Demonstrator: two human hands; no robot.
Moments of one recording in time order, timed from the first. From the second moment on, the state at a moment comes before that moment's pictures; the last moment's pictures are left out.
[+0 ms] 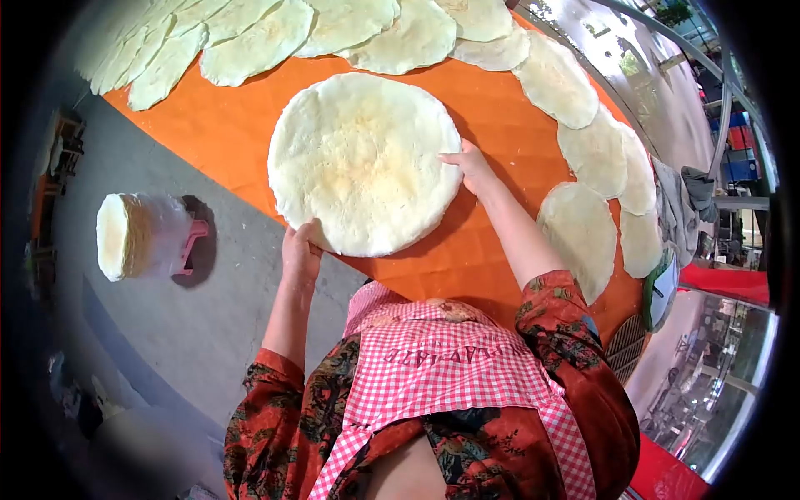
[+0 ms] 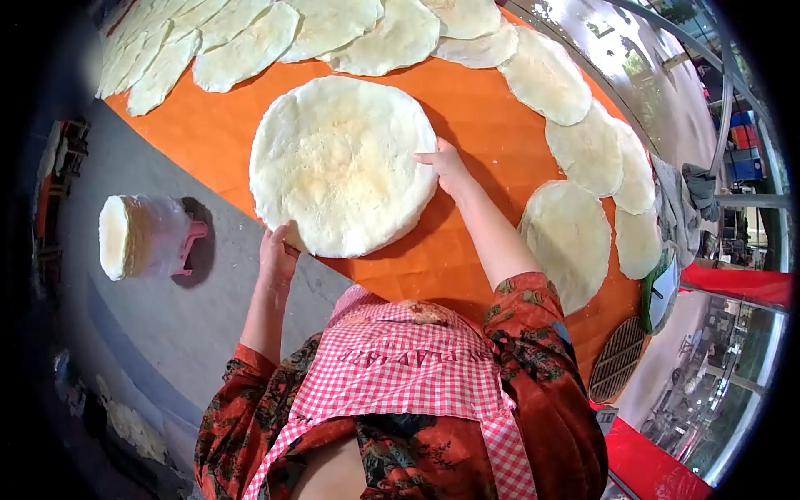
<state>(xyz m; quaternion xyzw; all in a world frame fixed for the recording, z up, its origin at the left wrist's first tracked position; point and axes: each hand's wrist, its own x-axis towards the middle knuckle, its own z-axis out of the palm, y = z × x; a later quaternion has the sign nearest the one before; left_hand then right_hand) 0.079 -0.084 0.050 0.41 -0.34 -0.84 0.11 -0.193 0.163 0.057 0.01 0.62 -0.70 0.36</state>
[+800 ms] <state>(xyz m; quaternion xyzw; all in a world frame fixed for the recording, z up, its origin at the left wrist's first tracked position) 0.015 -0.112 0.023 0.16 -0.99 0.04 -0.03 -0.130 0.156 0.042 -0.30 0.91 -0.23 0.15</state>
